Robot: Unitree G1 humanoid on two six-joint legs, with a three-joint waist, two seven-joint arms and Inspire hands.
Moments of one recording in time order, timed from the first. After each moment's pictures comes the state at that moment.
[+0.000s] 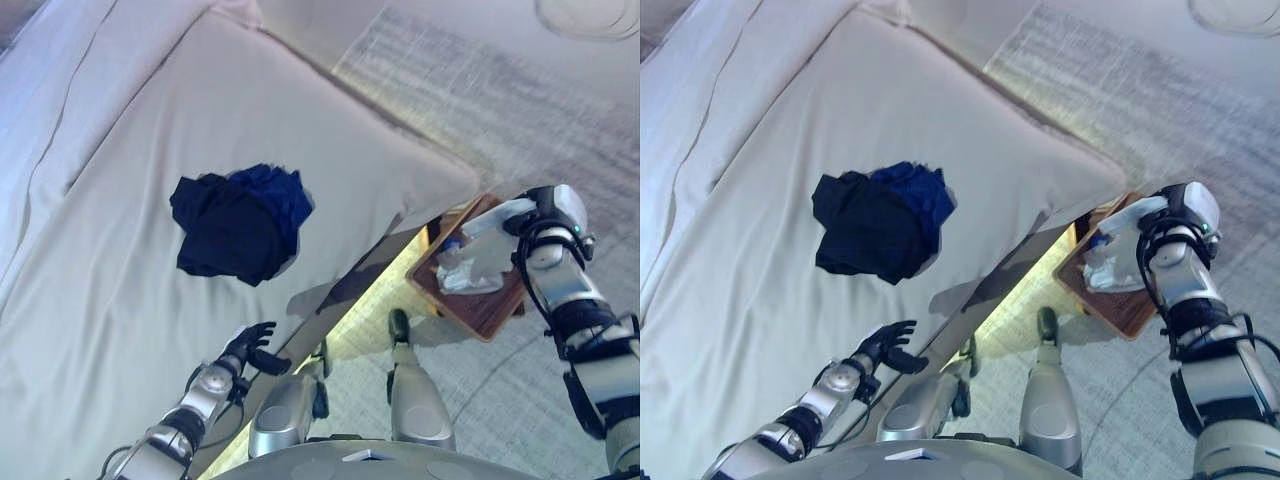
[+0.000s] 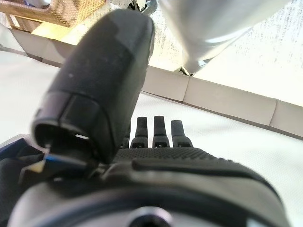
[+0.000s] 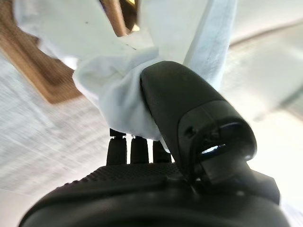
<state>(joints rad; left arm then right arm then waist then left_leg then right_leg) -0.21 0.29 -0.45 0.96 -0.15 -0.10 -0.03 -0.70 -0.73 0.26 0.96 -0.08 0.23 -0.32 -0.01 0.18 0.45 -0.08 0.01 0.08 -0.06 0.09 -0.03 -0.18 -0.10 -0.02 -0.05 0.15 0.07</state>
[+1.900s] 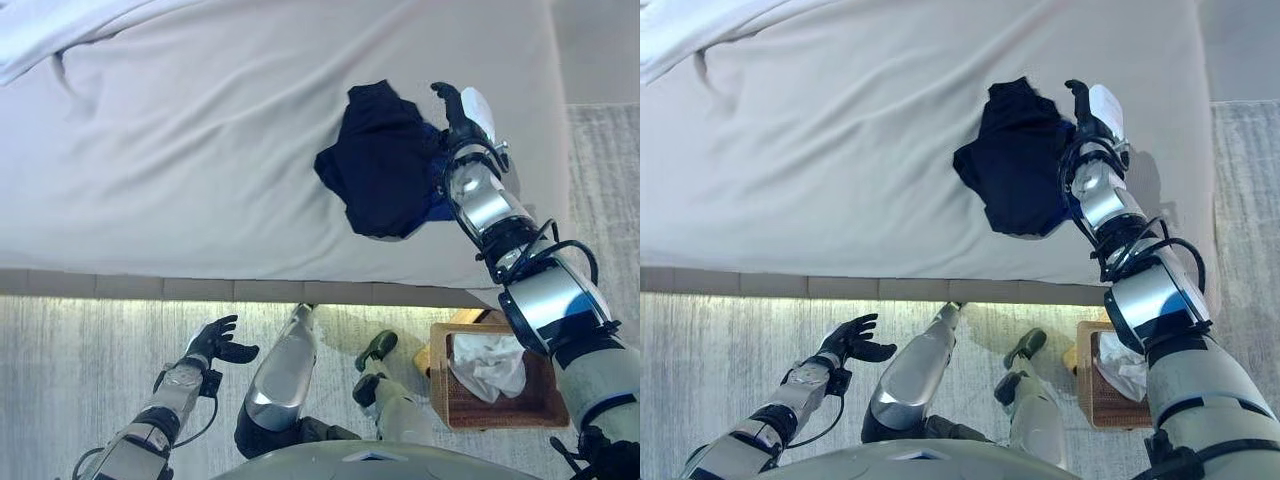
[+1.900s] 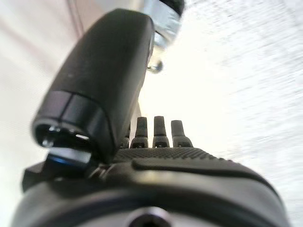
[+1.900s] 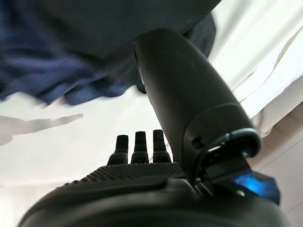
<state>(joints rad) -0.15 0.38 -0.32 1.03 -0.24 -0.07 0.01 -1.06 -0.49 0.45 1.01 -0.12 0.06 -0.32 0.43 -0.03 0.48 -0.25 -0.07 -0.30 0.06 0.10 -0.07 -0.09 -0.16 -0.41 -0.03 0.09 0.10</state>
